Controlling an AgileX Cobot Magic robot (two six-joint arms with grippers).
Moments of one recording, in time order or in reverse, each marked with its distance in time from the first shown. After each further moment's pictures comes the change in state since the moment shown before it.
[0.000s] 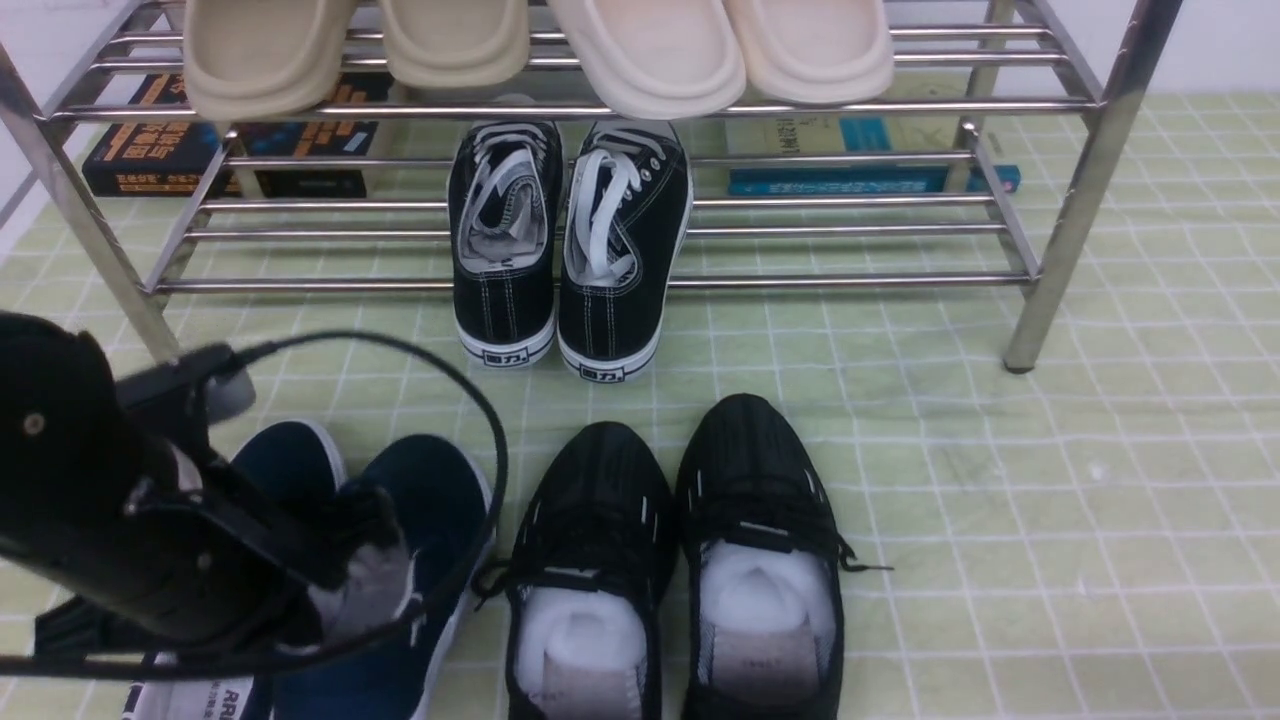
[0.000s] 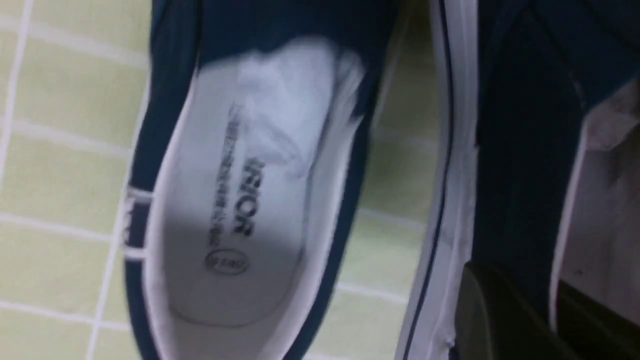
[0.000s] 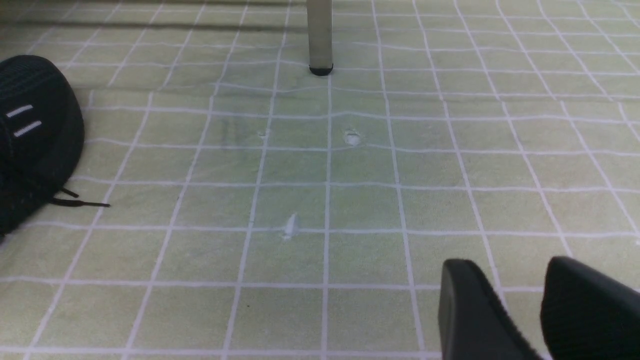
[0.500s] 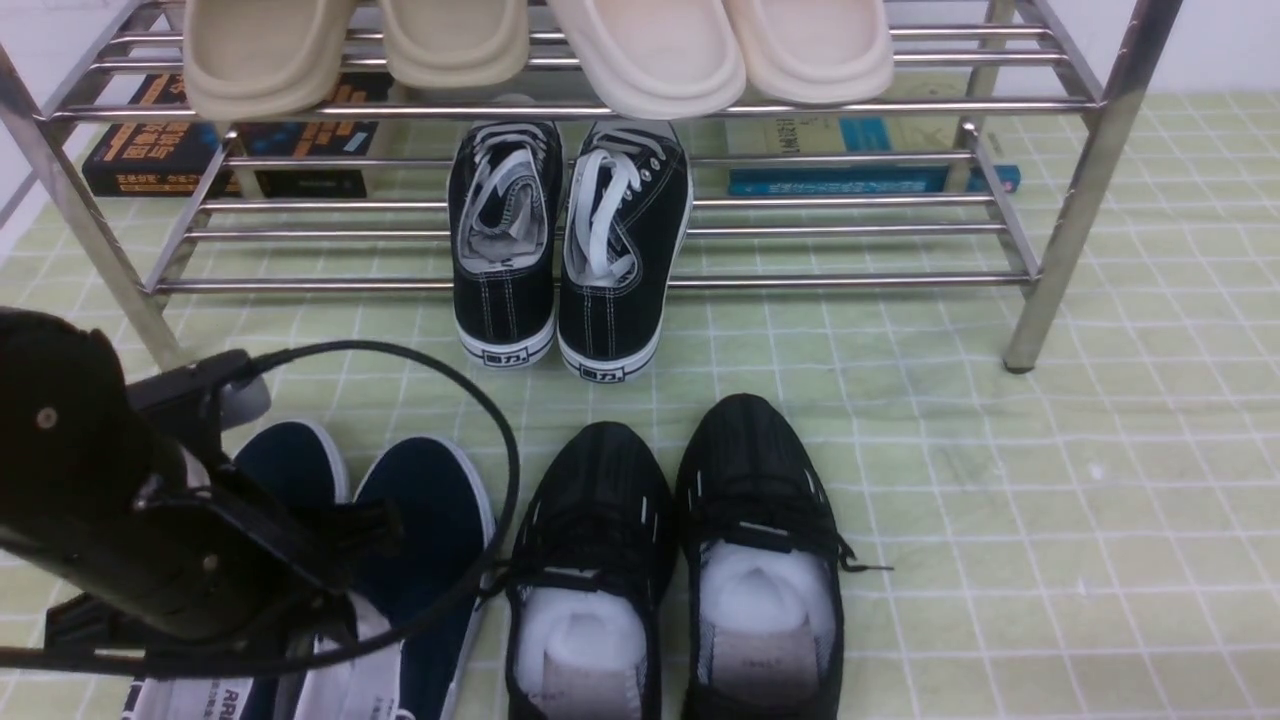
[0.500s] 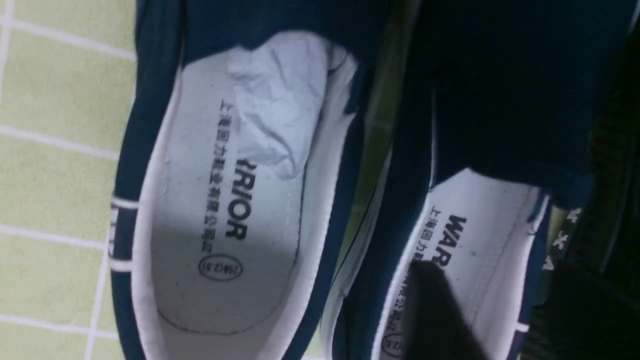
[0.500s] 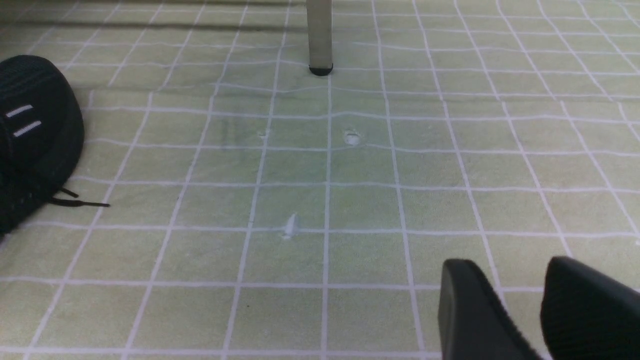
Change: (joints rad) right arm 0.000 0.000 0.000 0.000 0.000 0.000; left arm 0.000 0.010 -0.012 -0.020 -0.005 0.059
